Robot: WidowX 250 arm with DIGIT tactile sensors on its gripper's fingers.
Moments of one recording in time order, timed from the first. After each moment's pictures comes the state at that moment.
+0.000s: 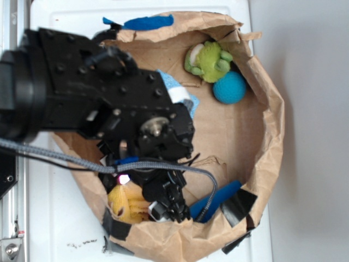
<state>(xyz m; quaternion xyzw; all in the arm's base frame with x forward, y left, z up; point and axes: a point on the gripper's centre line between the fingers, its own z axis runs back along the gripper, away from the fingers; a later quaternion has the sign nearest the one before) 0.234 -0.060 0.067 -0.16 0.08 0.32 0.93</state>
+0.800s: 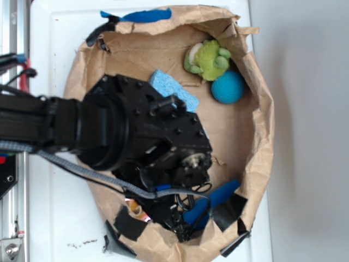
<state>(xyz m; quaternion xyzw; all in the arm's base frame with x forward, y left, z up) 0.229 -0.082 0.039 -0.15 0.18 0.30 0.93</state>
